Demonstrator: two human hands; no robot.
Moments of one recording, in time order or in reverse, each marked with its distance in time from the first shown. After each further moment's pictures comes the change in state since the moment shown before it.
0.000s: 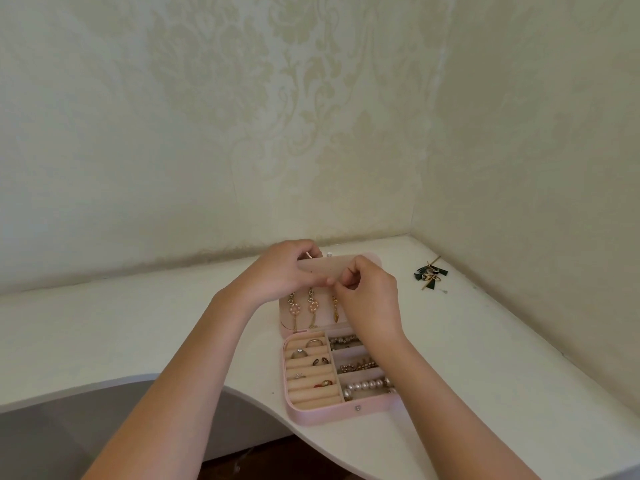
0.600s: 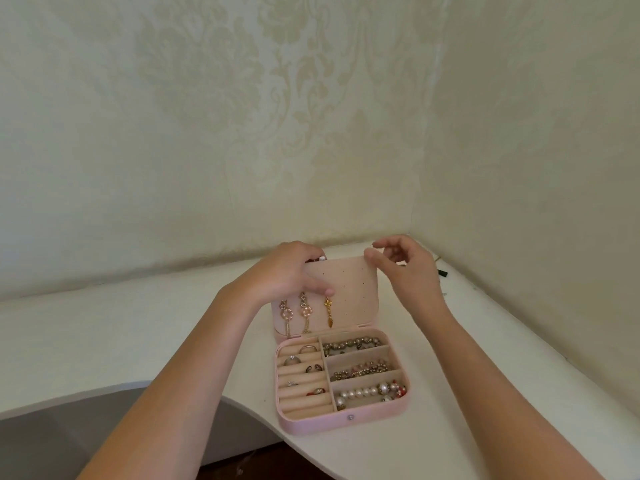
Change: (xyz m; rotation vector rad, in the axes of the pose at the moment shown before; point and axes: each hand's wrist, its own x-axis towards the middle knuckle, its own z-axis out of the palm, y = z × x) left_hand 0.011 0.021 0.003 0.178 -0.115 -0.013; right_hand 0.046 0.041 -0.046 0.322 0.032 0.034
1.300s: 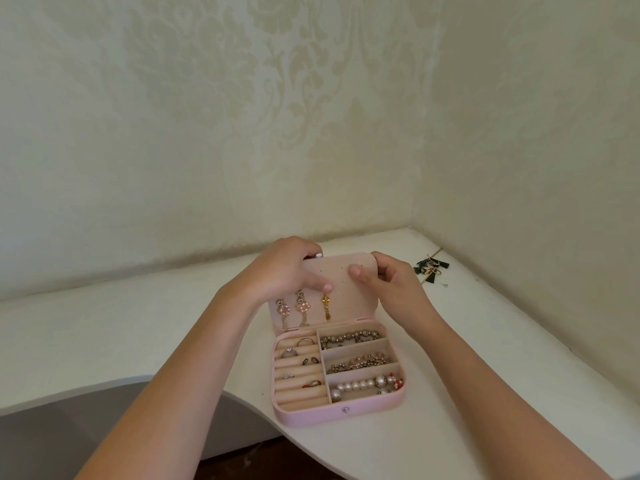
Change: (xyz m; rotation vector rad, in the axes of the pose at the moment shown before) left_hand -0.004 0.007 0.005 -0.013 0.022 -0.024; right_hand -0.020 0.014 0.004 0.130 -0.324 0.031
